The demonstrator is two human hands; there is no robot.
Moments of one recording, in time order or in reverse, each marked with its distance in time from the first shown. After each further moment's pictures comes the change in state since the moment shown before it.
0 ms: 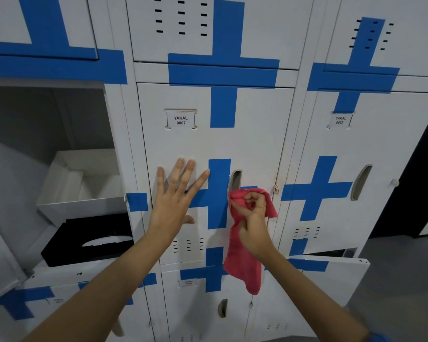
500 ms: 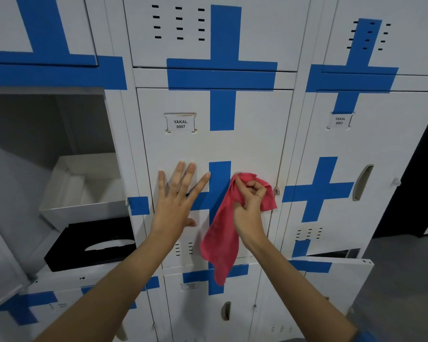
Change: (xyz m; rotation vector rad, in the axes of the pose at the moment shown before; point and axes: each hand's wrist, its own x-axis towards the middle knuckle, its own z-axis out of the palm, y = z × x) left_hand 0.001 0.000 0.003 -0.027 0.018 0.003; right_hand 0.023 -0.047 0.010 0.233 0.164 0.127
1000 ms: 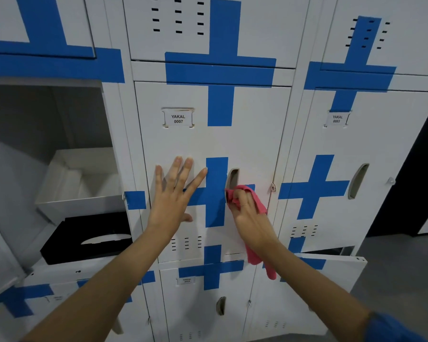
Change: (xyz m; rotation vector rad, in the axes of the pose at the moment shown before) left_hand 0.001 0.002 -0.001 0.022 -0.049 -0.019; right_hand -0.010 0.027 -0.037 -0.787 -0.240 -0.414
